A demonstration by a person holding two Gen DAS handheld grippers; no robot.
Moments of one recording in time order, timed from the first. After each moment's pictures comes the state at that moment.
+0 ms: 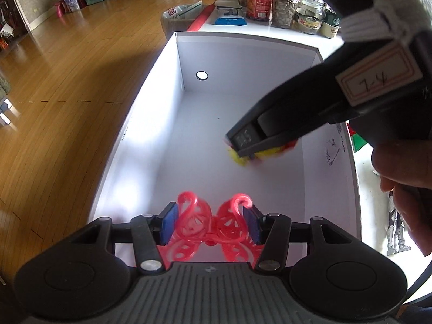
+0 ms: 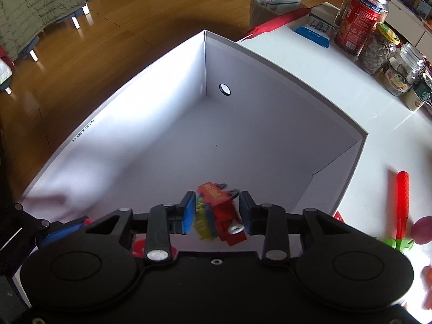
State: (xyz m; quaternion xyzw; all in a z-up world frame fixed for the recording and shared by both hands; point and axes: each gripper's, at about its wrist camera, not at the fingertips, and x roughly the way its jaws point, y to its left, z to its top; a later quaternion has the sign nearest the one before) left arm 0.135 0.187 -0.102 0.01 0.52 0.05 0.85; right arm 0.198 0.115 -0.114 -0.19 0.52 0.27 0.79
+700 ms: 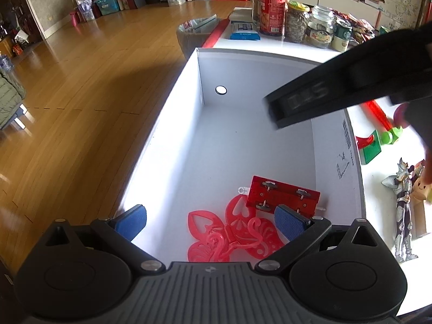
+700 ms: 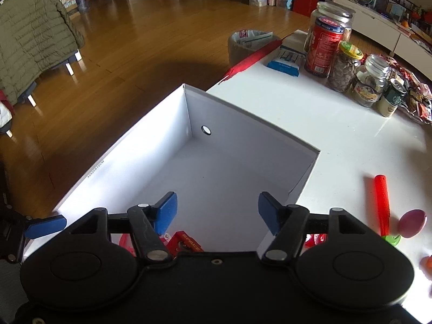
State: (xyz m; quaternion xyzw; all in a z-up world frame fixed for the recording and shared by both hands) left arm 0.124 0.190 -0.087 0.01 0.49 0.08 0.87; right arm 0.188 0.076 -0.070 -0.12 0.46 0.25 0.85
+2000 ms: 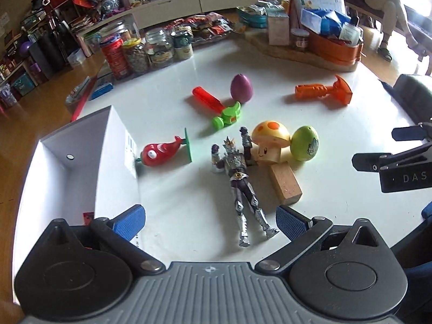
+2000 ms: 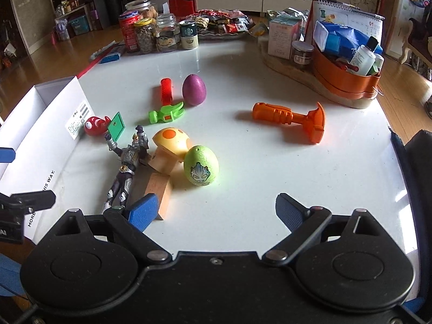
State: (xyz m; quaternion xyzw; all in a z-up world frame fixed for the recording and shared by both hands) left arm 0.070 -0.066 -0.069 0.16 0.45 -0.11 0.87; right arm 0.063 -0.269 -0.083 -0.01 0.45 0.05 0.89
